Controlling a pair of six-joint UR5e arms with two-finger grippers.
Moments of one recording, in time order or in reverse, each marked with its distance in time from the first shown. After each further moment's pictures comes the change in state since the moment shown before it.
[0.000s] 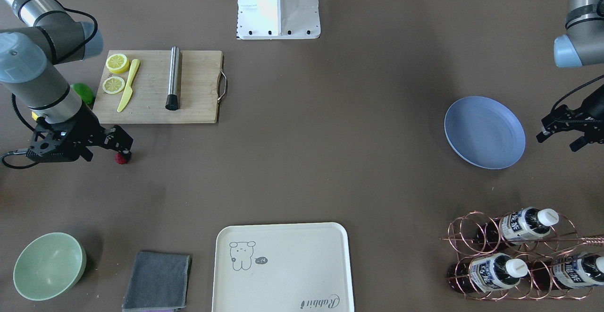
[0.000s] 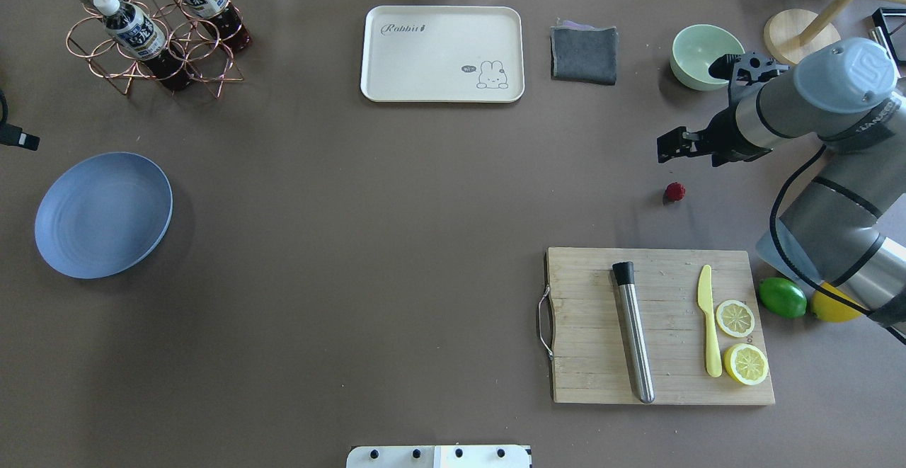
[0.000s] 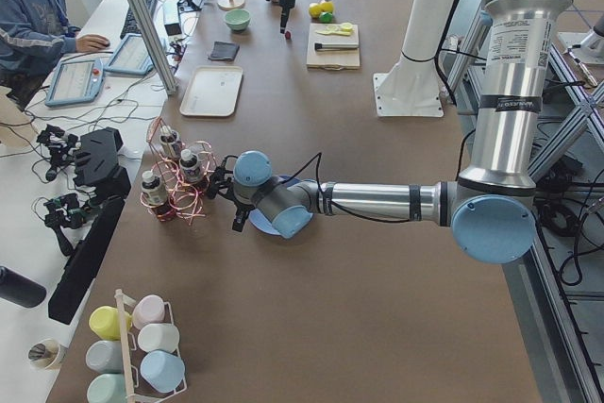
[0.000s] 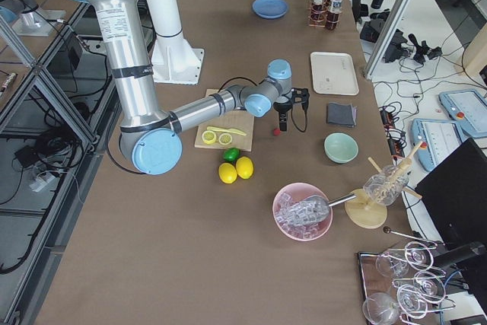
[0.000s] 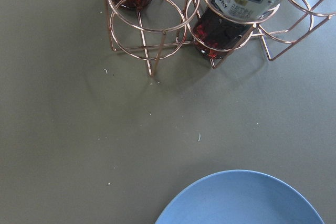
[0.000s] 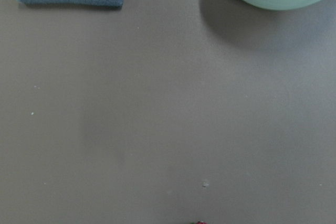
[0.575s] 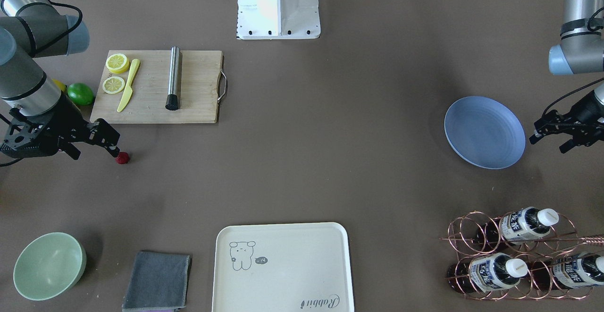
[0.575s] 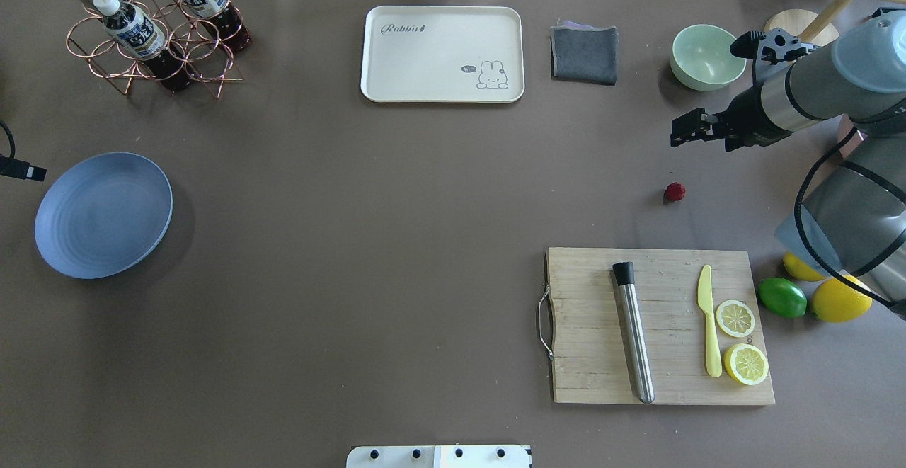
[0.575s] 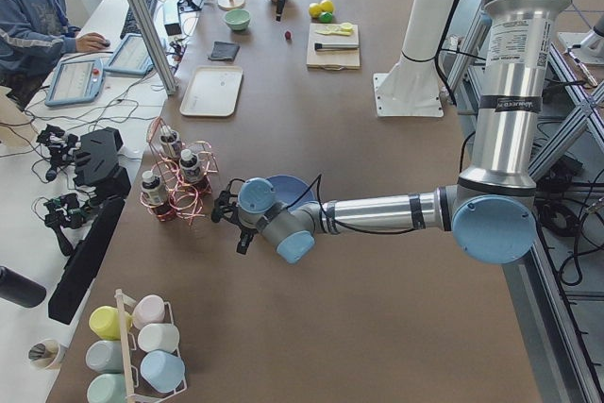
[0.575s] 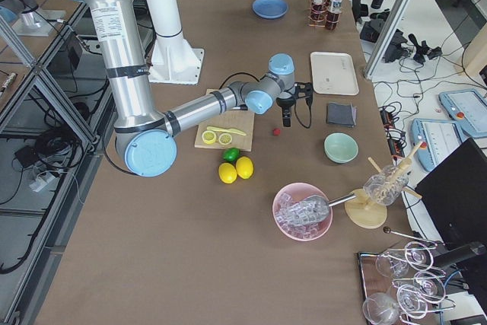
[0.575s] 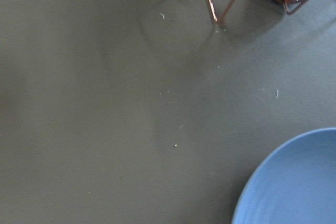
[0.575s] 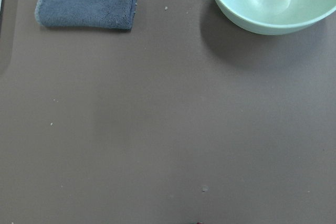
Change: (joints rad) left arm 0.073 0.005 0.174 -0.267 0.019 -0.083; right arm 0.036 -0.013 0.044 -0.004 0.015 -0.016
